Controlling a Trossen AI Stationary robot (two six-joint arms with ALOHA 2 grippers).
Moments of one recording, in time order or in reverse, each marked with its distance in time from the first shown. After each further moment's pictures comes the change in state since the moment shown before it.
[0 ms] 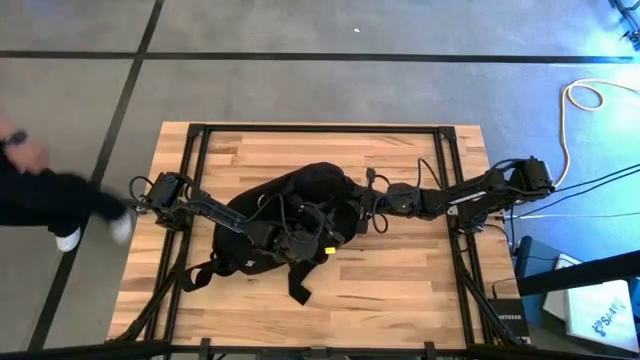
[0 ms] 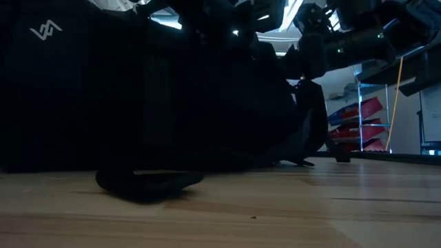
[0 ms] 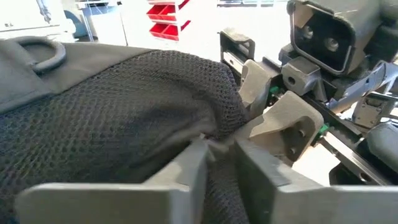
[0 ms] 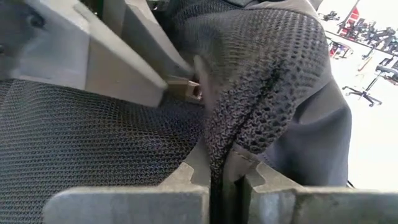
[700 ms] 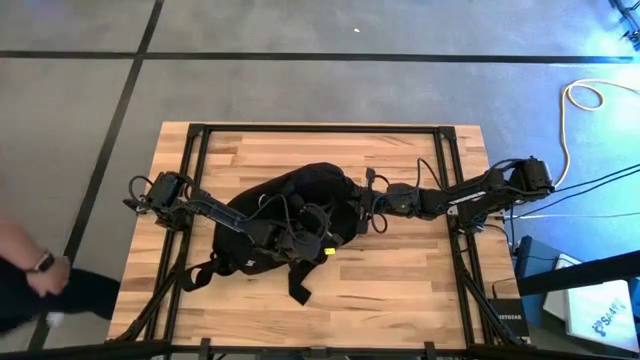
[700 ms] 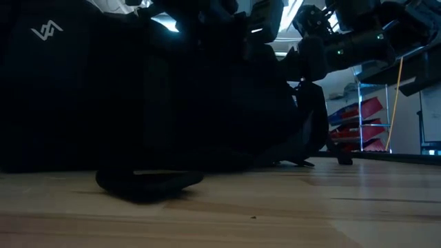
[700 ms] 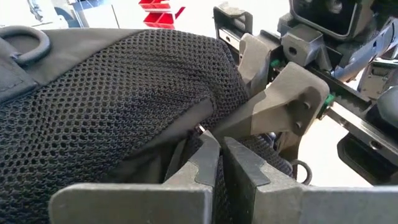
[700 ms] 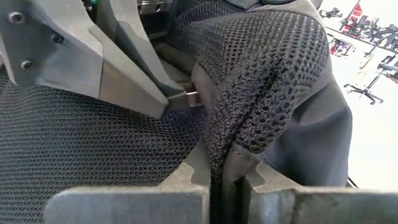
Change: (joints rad) left arm 0.009 -0.002 0.000 -0.123 0.036 -0.032; right arm 0.000 0.001 0.000 -0.012 -0.005 -0.003
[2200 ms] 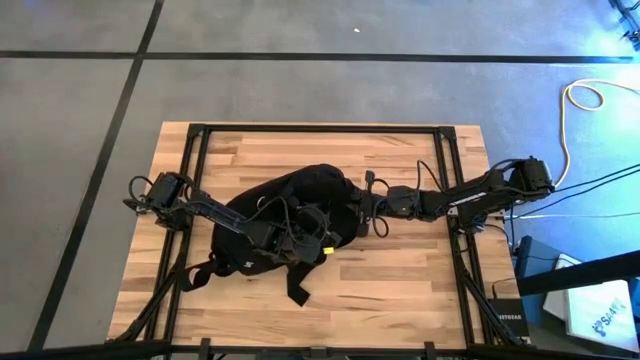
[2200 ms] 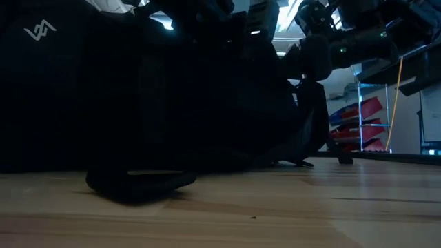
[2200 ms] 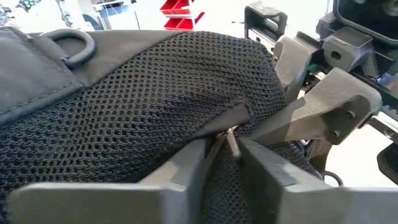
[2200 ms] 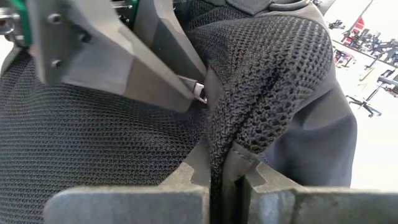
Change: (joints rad) left arm -0.007 0.000 0.000 -0.017 -0.097 -0.015; right arm 0.029 0.000 0.000 0.009 0.013 -0.049
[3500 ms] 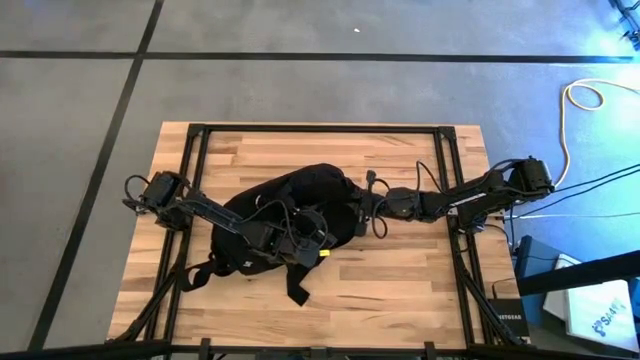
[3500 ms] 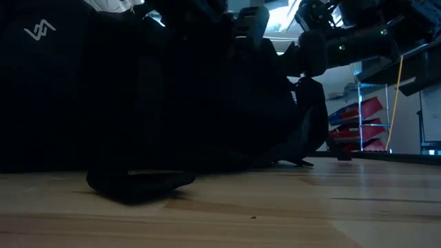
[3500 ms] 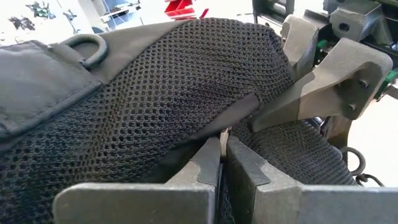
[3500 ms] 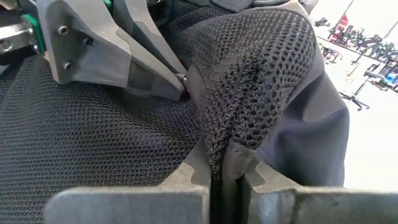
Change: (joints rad) left arm -0.022 -0.039 0.001 -0.170 -0.046 -0.008; right arm -0.001 -0.001 0.003 0.004 0.070 0.038
